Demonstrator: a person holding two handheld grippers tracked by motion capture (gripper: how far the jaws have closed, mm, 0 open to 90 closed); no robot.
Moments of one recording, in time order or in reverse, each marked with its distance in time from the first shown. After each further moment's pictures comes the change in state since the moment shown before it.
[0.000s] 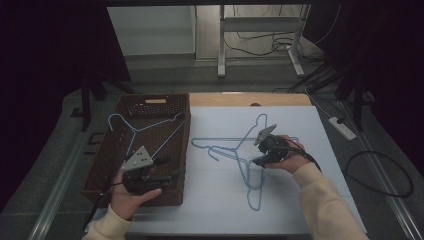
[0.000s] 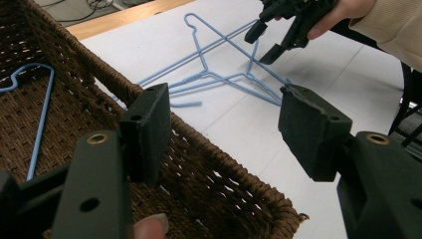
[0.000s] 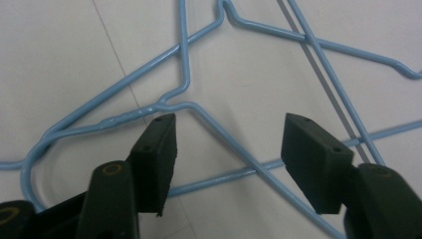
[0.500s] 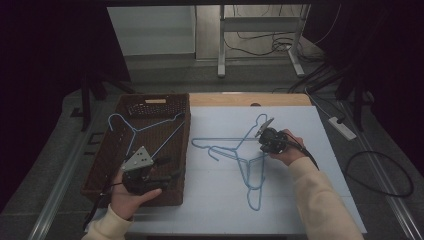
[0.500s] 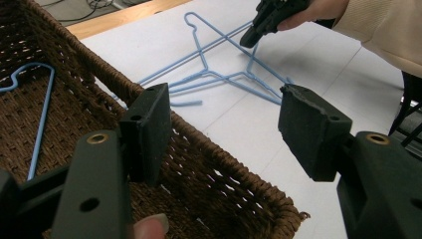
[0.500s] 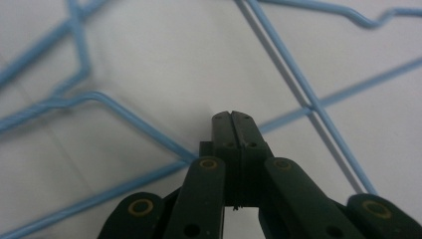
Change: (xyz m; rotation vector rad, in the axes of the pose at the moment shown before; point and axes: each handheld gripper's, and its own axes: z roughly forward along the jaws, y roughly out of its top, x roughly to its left) left arm 0.000 0.000 0.000 0.003 0.002 0.003; right arm -0.028 -0.001 0.017 0.128 -0.110 0.108
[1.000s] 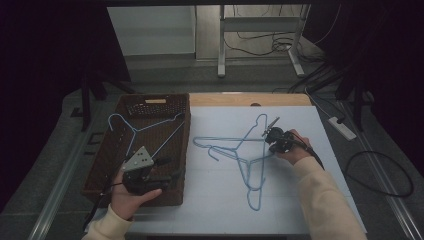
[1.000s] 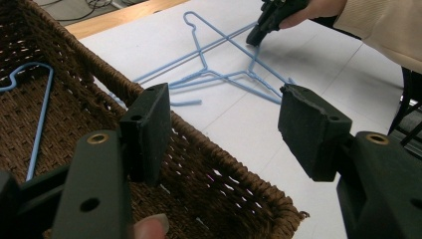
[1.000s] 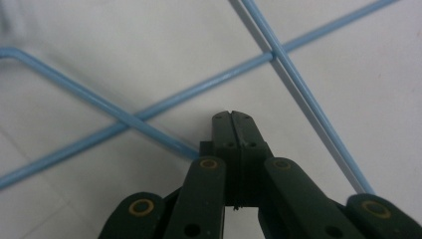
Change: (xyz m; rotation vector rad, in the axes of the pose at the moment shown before) left arm 0.000 0.000 0.000 0.001 -0.002 0.003; right arm -0.015 -0.017 0.004 0.096 -0.016 0.065
